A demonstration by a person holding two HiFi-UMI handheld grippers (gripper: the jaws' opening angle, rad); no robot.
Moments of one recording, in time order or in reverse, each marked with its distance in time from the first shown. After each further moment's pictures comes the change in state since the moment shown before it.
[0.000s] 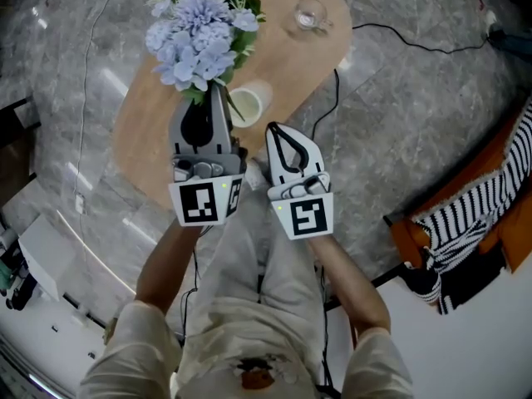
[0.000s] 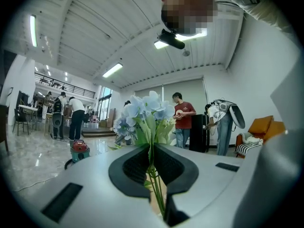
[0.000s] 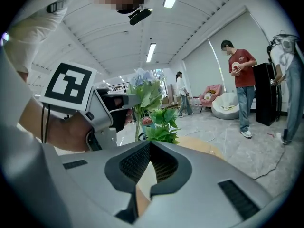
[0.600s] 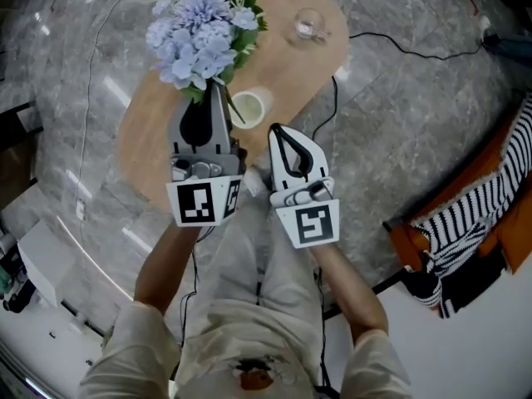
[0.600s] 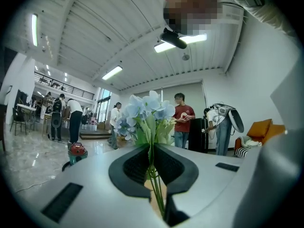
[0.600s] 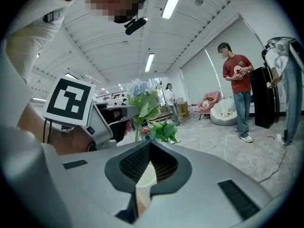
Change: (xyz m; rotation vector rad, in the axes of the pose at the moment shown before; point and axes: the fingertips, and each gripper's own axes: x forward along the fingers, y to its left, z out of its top) left arm 0.001 -0.008 0.025 -0.007 -0.036 -0.019; right arm -0.015 -0.005 0.042 0.049 -0.104 -0.031
